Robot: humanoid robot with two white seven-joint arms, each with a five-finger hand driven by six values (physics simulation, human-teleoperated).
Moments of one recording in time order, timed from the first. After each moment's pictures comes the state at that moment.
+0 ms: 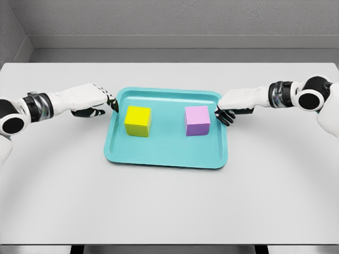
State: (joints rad) left arm -0.59 0.53 -0.37 -1.26 -0.63 -0.61 -0.61; right arm -0.98 -0.60 1.04 -1.05 0.29 -0.61 0.61
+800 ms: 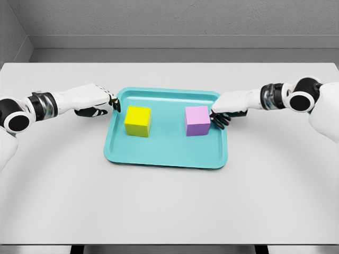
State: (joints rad) left arm -0.61 0.50 -0.38 -1.19 -0.64 -0.61 -0.61; right arm -0.98 -0.57 1.06 -1.04 0.32 -0.61 0.61
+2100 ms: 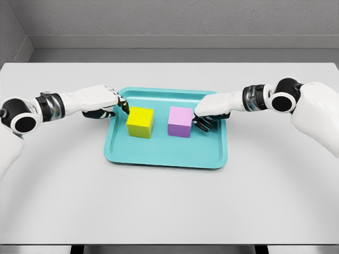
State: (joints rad) left arm -0.60 0.50 -0.42 -1.25 -0.62 -0.61 -0.61; right arm -0.99 -0.50 1.08 -1.06 0.32 -0.61 0.61
